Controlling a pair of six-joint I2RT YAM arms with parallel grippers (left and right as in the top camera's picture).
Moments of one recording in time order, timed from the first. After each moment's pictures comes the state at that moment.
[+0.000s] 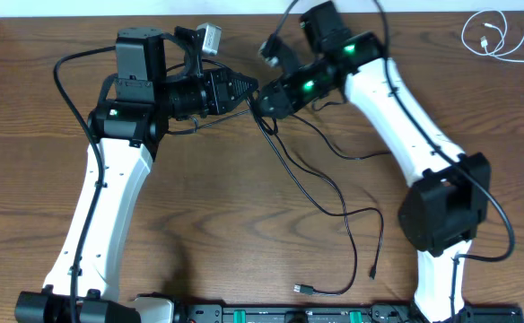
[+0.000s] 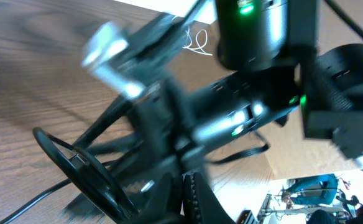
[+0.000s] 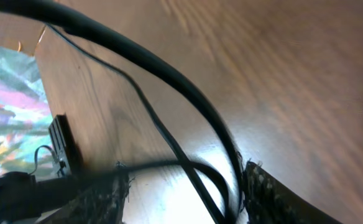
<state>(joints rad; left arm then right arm) -0.12 1.48 1.37 -0.55 0.90 -0.38 0.46 2.12 1.99 -1.00 -0.73 -0.08</state>
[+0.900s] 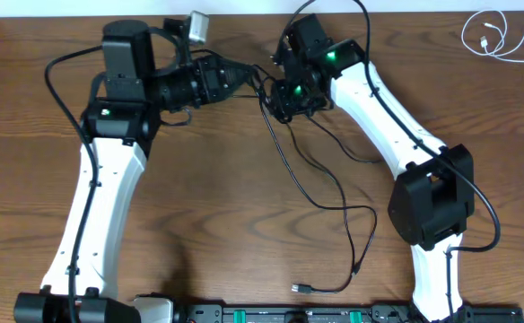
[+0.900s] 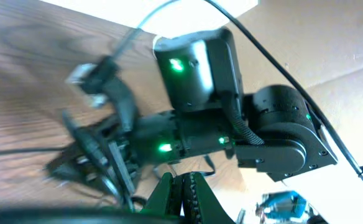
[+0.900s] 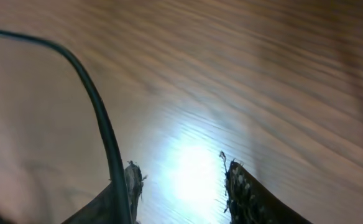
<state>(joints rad) -0.05 1.48 1.37 -0.42 0.98 -0.53 0.47 2.17 1.99 -1.03 -0.28 0.25</state>
